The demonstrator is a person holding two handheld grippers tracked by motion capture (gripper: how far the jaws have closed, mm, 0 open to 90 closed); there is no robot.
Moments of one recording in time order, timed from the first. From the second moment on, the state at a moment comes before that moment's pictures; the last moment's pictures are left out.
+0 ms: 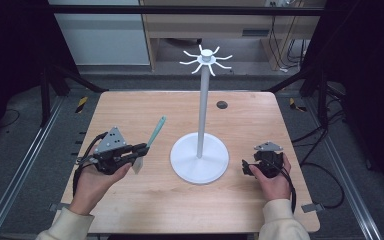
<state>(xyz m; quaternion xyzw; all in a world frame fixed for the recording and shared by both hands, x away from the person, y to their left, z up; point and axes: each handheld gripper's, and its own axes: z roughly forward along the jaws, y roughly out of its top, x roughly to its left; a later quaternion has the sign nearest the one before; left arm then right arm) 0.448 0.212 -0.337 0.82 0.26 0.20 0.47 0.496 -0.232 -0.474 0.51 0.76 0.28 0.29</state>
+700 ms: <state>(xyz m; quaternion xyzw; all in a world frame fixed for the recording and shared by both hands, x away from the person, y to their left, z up) 0.460 0.183 -0.302 0.81 0.24 0.20 0.50 0.495 -0.230 -0.474 0.51 0.76 0.29 0.29</state>
